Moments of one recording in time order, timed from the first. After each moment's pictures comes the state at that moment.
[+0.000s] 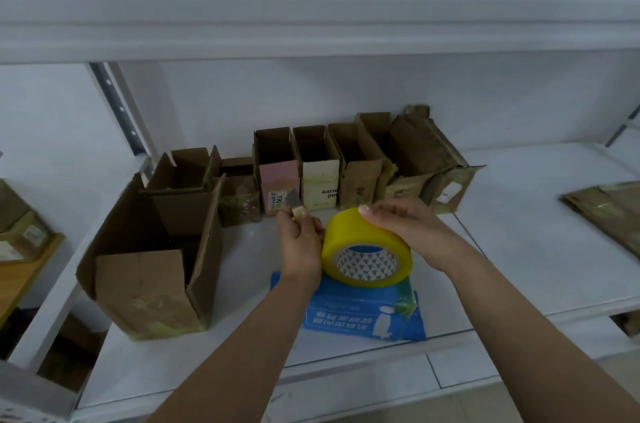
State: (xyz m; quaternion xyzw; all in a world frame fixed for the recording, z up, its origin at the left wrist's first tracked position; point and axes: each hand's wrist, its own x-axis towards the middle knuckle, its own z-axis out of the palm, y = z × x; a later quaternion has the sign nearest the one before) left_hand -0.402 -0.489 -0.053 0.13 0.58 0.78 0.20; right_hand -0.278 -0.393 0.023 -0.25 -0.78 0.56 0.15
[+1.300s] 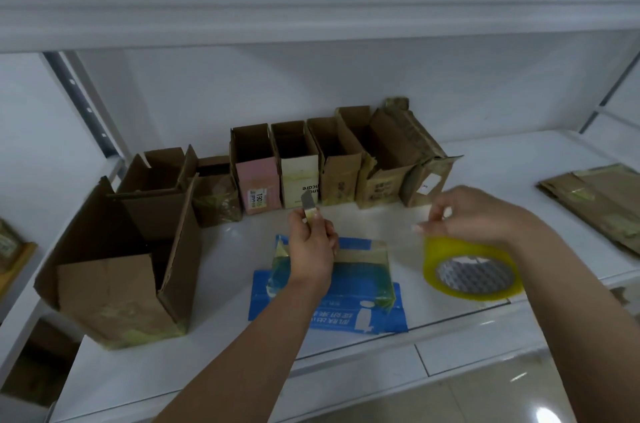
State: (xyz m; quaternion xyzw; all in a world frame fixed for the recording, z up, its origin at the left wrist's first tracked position) left_hand -0.367 -0.470 -0.052 0.14 0.55 0.77 0.28; right_hand -0.210 -0.338 0.054 -0.40 -0.88 0.26 -0.03
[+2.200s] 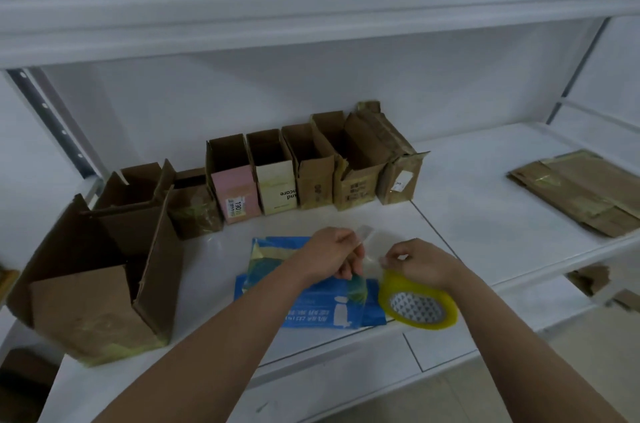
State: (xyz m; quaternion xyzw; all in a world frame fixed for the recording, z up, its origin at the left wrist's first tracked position) left_hand -0.345 -0.458 -0.027 0.46 0.68 0.37 0.44; right_hand -0.185 -0.339 -0.052 -0.43 -0.84 0.34 -0.03
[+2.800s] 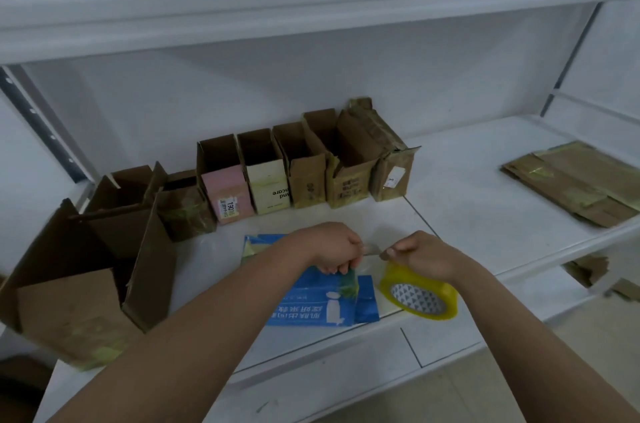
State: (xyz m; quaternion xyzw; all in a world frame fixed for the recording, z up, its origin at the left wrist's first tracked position) left_hand -0.339 -0.434 -0.003 0.56 0.73 0.09 0.39; right_hand -0.169 -0.332 -0.046 -0.43 -0.82 0.38 -0.01
